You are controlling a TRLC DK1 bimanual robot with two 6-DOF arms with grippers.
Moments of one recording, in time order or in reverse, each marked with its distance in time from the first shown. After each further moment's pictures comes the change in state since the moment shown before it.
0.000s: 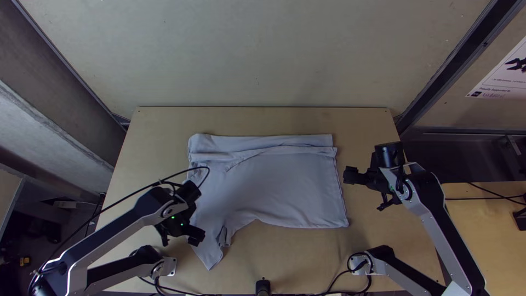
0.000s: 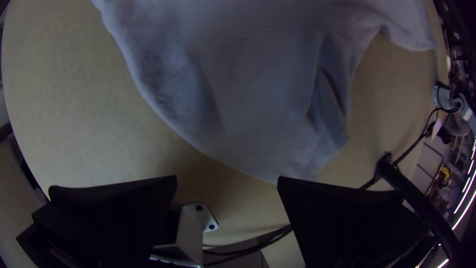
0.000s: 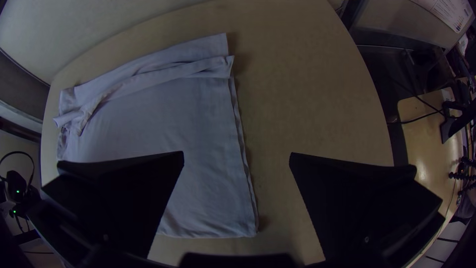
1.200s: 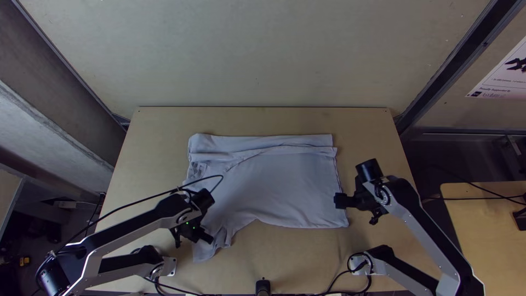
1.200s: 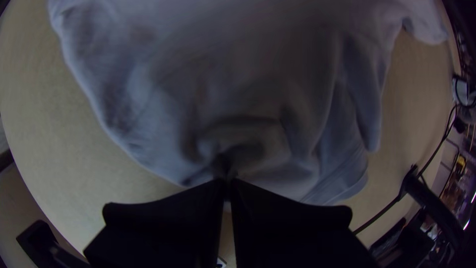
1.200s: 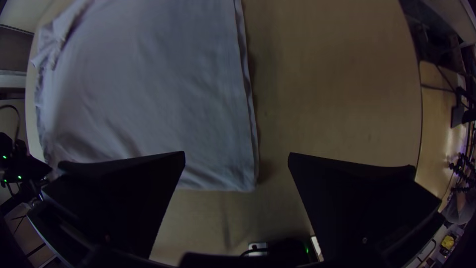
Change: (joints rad) left arm -0.089 0.097 -0.097 0.240 -0.068 -0.023; right arm 0.039 0.033 -0.259 -0.051 -0.117 -0.026
